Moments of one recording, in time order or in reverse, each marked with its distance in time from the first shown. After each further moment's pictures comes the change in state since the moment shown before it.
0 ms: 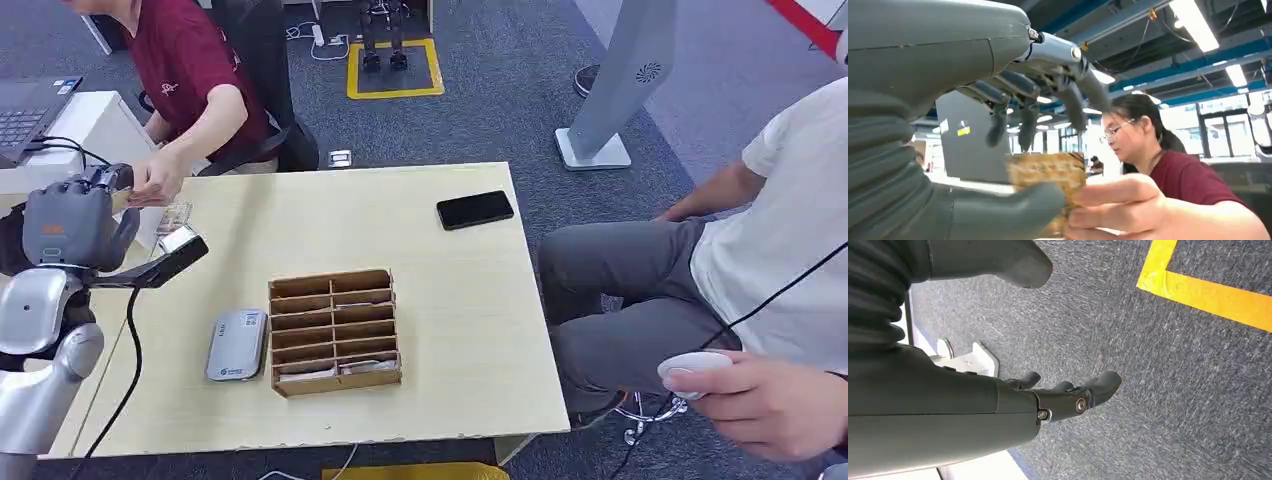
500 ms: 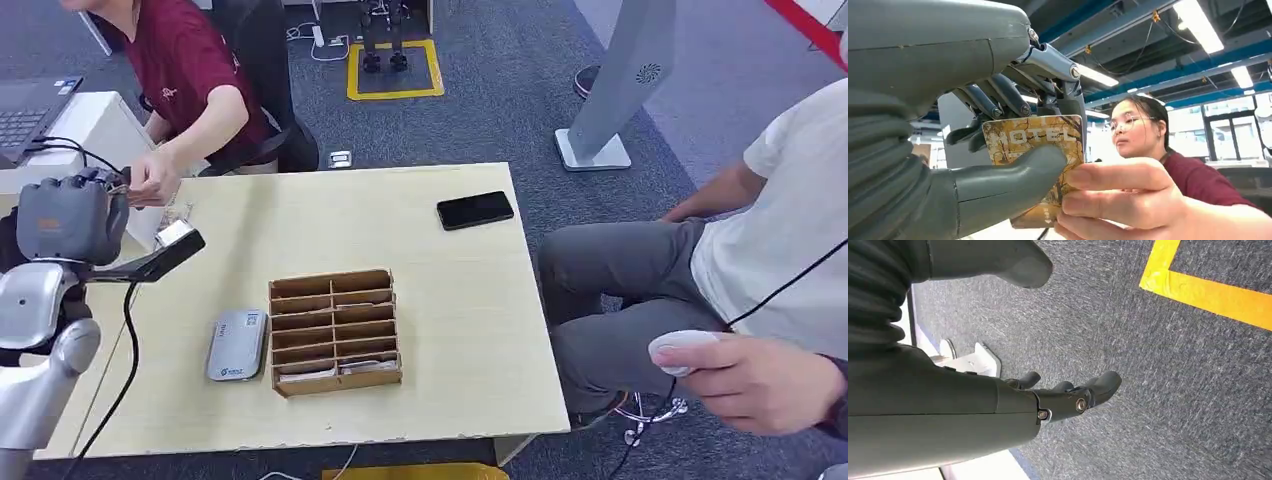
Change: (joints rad) left arm -0.026 0.001 -0.001 -0.001 -0.038 -0.017 0.015; right arm 0.000 0.000 0.000 0.000 0.000 0.002 0.011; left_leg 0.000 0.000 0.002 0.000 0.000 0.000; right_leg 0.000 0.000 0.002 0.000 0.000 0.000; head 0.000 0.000
